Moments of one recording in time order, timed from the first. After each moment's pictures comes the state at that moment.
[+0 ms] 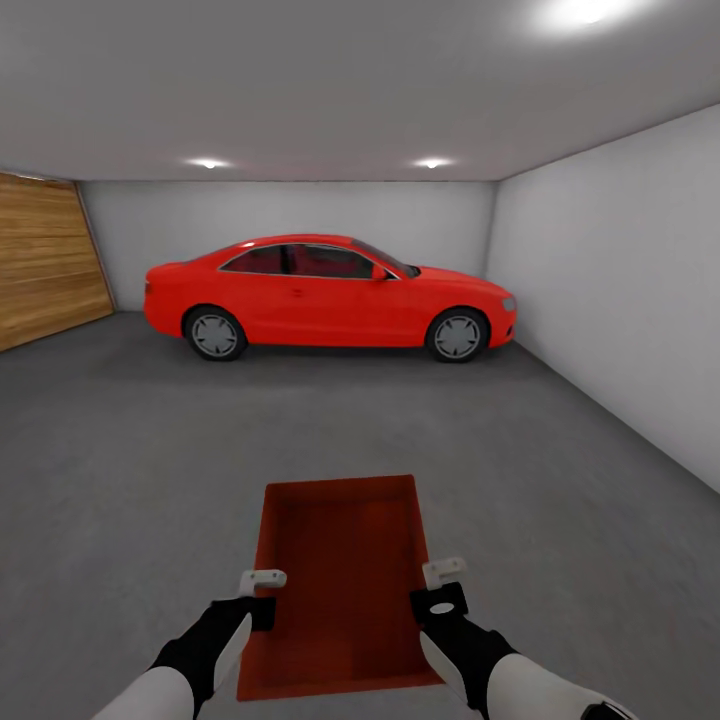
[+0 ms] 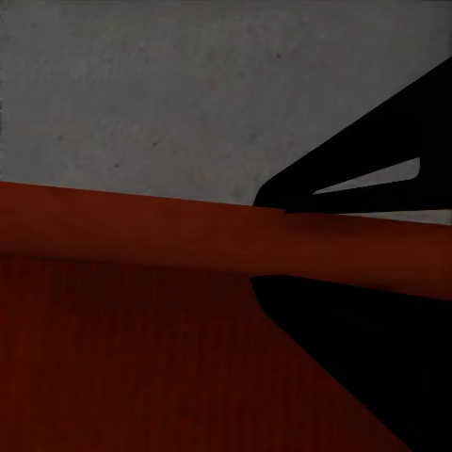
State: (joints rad) left arm -0.58 -0.06 0.00 -0.40 0.03 0.33 0.11; right arm -0.66 0.13 0.67 -0.25 -0.44 0.09 -0.39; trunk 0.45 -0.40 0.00
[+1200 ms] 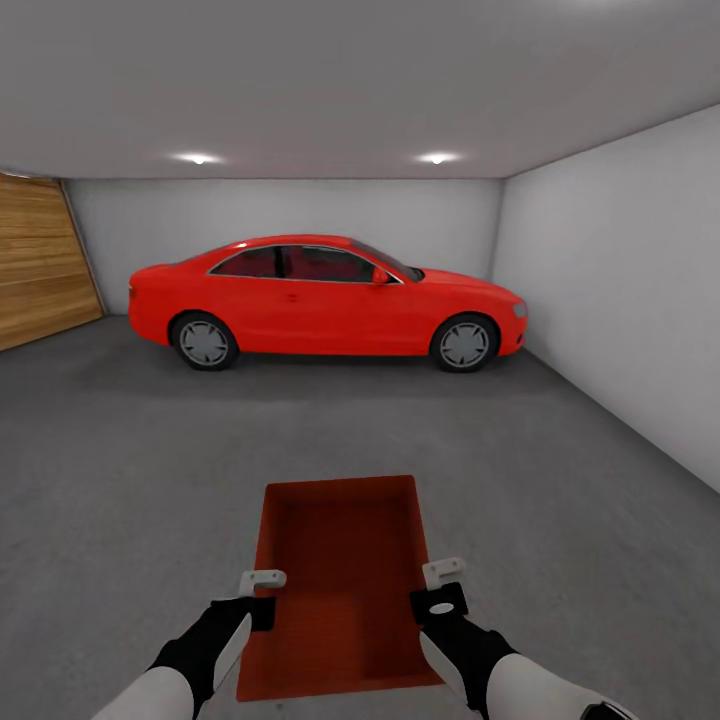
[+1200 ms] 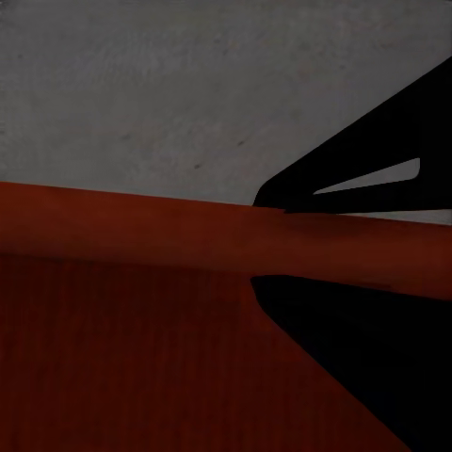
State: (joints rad) left arm -0.58 -0.06 0.00 -0.40 0.03 0.33 0.11; right arm -0.66 0.13 0.67 -0.25 -0.44 0.09 -0.39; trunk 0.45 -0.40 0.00
